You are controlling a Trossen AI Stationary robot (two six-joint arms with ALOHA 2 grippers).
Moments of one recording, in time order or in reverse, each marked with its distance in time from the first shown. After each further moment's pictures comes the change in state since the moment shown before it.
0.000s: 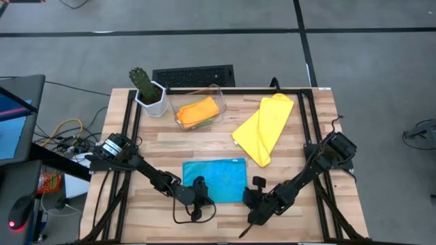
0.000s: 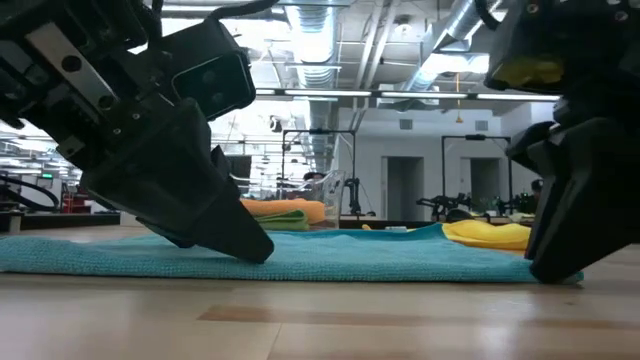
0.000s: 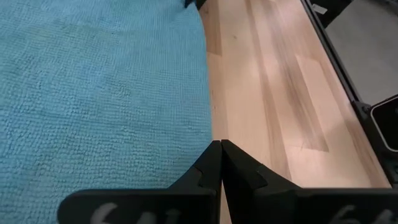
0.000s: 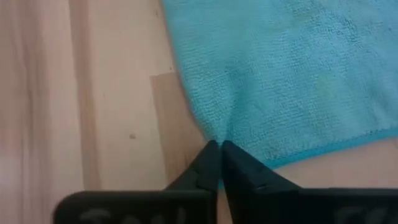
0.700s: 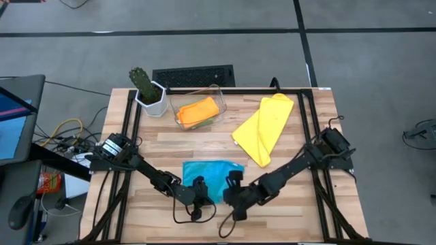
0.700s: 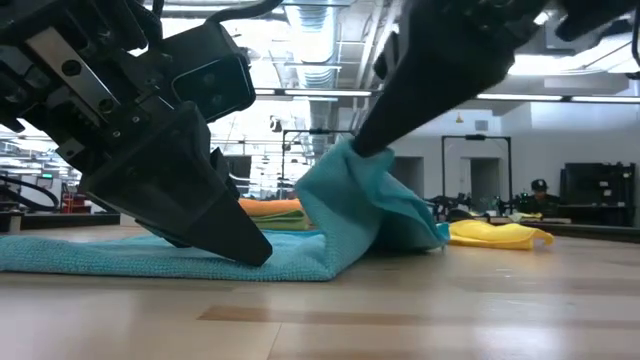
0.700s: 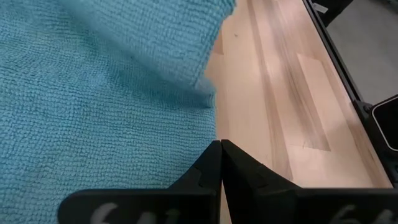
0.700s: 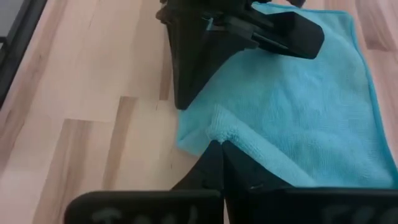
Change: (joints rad) left arm 0.003 0.000 0.000 -0.005 0.002 -0.002; right arm -0.166 0.005 0.223 0.054 -0.054 -0.500
